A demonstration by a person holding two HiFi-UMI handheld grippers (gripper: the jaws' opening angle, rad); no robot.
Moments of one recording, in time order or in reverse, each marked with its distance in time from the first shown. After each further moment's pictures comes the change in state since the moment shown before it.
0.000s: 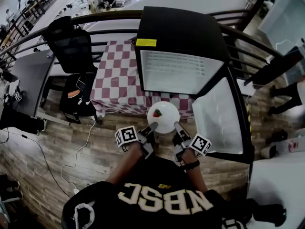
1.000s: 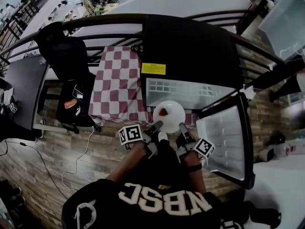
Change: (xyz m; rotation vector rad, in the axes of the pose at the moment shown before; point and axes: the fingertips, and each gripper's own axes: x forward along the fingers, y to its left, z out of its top) left arm 0.074 -0.018 0.104 0.030 0.081 -0.026; right arm 0.090 0.013 0.072 -0.009 -0.073 -0.050
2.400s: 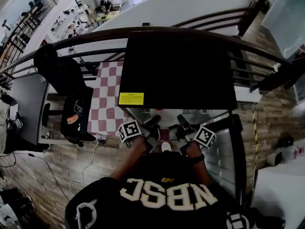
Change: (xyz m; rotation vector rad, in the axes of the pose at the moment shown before) left arm 0.103 -0.019 0.088 -0.024 -0.104 0.043; right arm 0.091 0.011 0.114 0.033 0.057 0.079
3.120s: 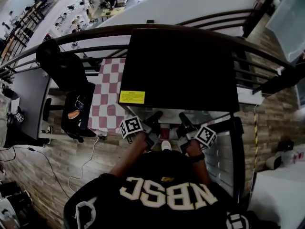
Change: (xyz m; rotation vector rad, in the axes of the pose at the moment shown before) left arm 0.012 -0.006 0.008 0.000 -0.026 -0.034; right arm 0.005 -0.005 0.009 0.013 -0.013 0.005
